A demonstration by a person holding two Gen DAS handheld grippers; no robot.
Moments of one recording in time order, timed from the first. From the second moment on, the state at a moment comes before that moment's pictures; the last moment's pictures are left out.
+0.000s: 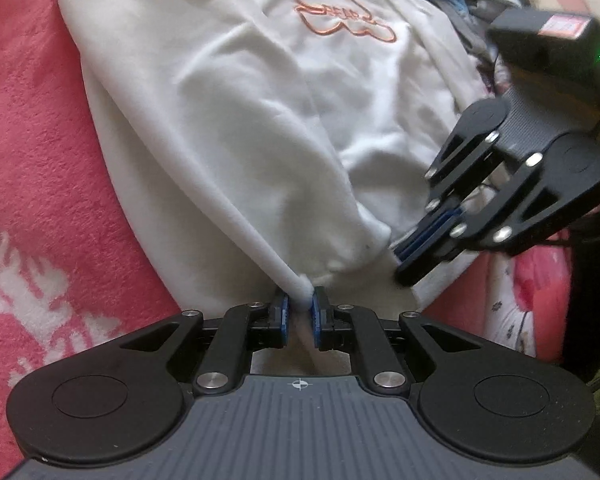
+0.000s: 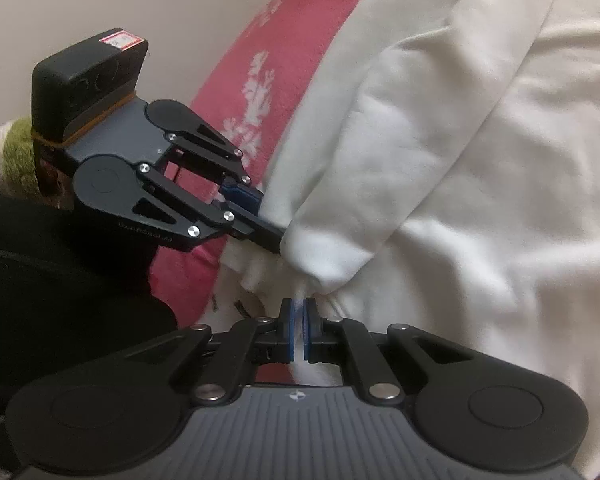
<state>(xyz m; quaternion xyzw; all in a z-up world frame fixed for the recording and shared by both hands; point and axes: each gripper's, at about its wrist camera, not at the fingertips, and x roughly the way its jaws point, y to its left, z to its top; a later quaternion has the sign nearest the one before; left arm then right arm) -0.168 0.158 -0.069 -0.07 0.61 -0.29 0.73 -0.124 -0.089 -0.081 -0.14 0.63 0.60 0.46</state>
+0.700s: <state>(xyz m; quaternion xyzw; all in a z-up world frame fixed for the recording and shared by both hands) -0.142 0.143 -0.036 0.01 0.59 -0.32 0.74 0.099 -0.078 -0.065 0.03 0.58 0.51 0.63</state>
